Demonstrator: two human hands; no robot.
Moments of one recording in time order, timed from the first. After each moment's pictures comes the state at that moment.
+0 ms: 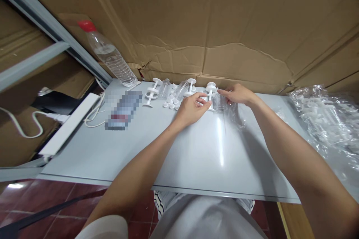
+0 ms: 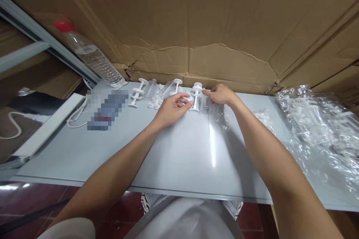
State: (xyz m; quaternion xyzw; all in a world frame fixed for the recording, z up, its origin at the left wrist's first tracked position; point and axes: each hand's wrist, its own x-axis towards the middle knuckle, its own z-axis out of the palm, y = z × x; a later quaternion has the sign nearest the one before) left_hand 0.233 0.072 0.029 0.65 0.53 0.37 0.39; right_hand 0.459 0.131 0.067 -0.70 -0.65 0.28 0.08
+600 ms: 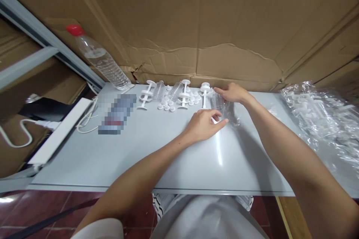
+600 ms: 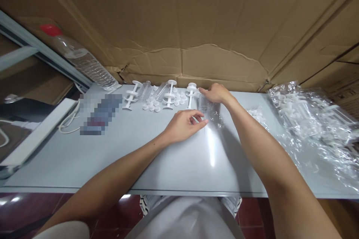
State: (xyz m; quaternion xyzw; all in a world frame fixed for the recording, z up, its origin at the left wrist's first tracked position) left_hand 0.272 0.031 0.031 0.74 0.46 0.28 0.40; right_hand 0.461 0.130 0.071 -0.72 -0.66 0.21 0.03
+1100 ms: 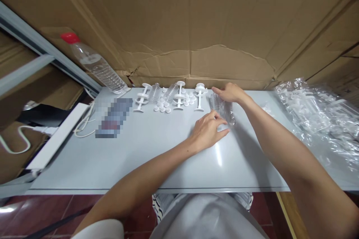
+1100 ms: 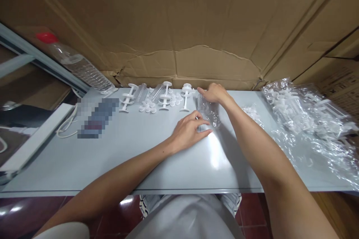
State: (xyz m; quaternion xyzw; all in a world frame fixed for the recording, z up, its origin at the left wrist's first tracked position) left_hand 0.299 0.012 0.014 0.85 0.39 0.24 0.25; right_hand 0.473 0.128 0.066 -0.74 -0.66 0.16 0.03
